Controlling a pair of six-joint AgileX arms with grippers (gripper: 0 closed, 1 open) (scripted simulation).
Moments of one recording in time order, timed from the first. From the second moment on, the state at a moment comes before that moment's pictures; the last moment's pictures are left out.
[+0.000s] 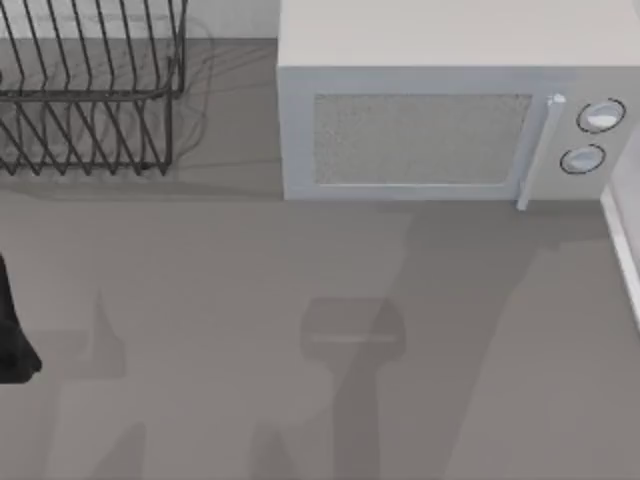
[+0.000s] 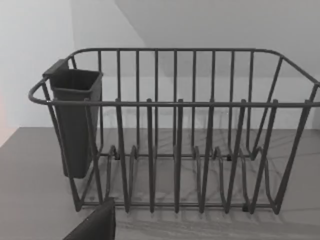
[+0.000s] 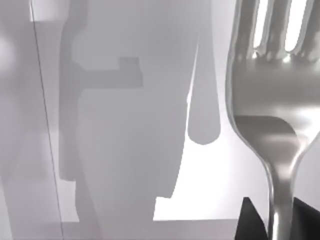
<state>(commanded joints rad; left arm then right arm) 0.00 0.00 0.00 0.00 0.00 0.00 -0.25 2.32 2.05 -1.25 0.00 -0.21</state>
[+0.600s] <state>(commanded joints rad) 0.00 0.00 0.00 0.00 0.00 0.00 0.11 1.84 1.65 -1.30 0.07 0.26</state>
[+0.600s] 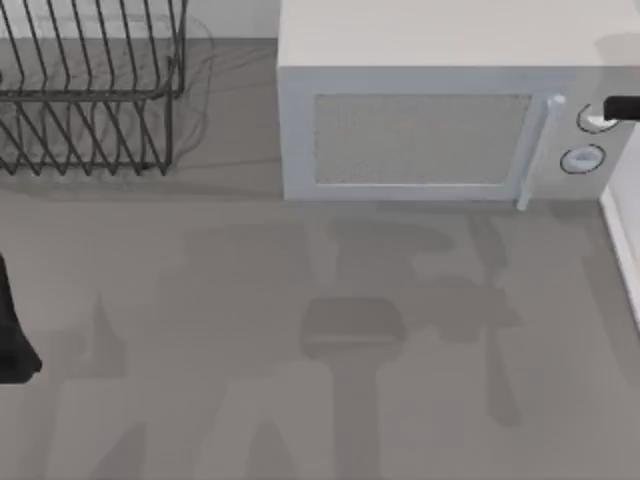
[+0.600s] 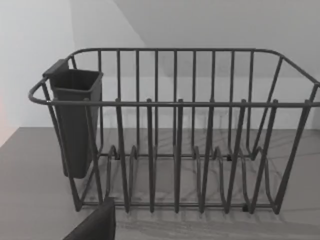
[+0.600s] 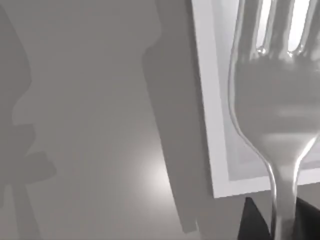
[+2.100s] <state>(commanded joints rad) 0.00 0.00 0.00 0.00 0.00 0.00 0.46 1.71 1.06 -0.92 0.00 0.47</state>
